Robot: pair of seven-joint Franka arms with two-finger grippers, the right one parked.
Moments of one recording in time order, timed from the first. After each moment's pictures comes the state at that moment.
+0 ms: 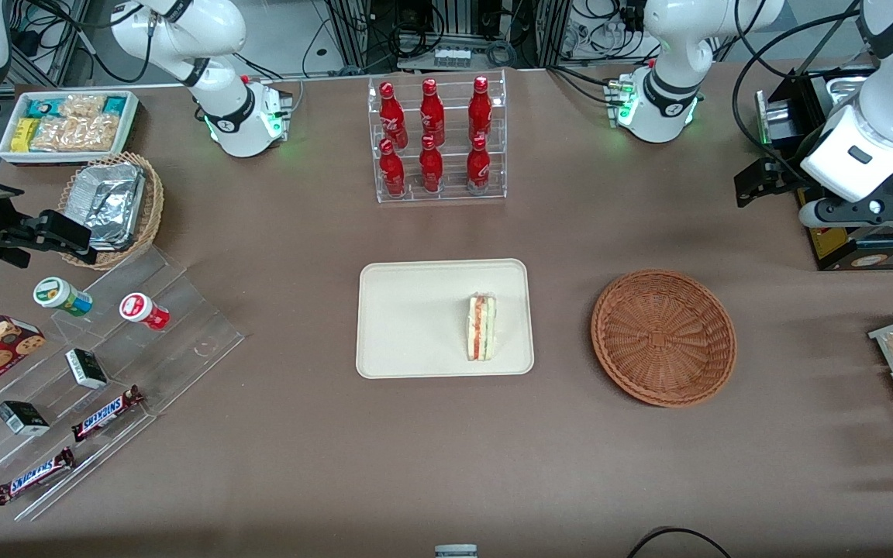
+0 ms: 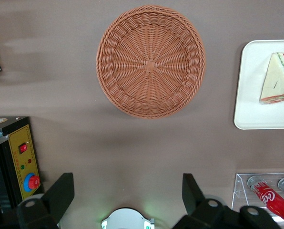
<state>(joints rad) 0.07 -0.08 -0.19 -1.69 -0.01 1.49 -0.12</state>
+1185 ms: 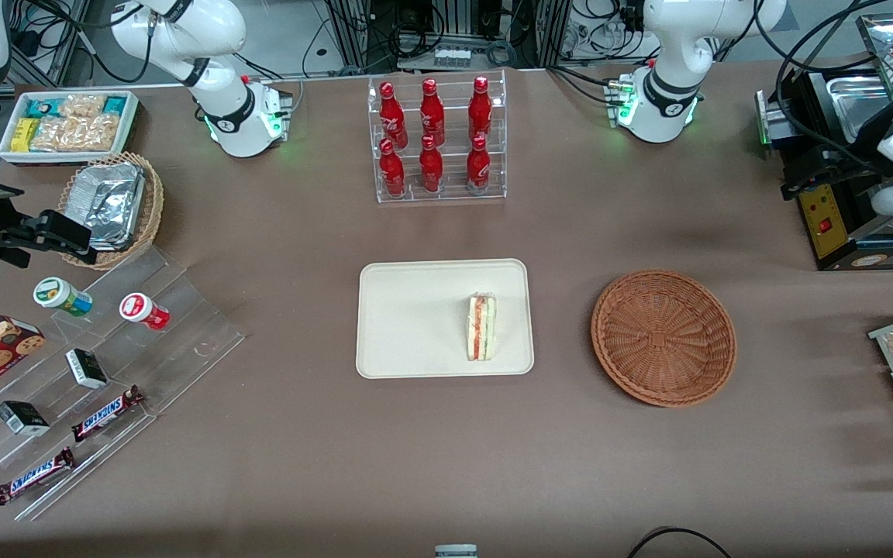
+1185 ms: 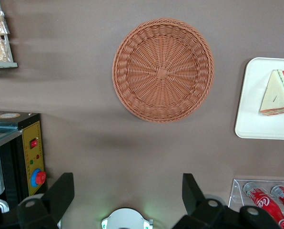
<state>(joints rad) -0.12 -0.08 0.08 -1.61 -0.01 1.44 -0.11</state>
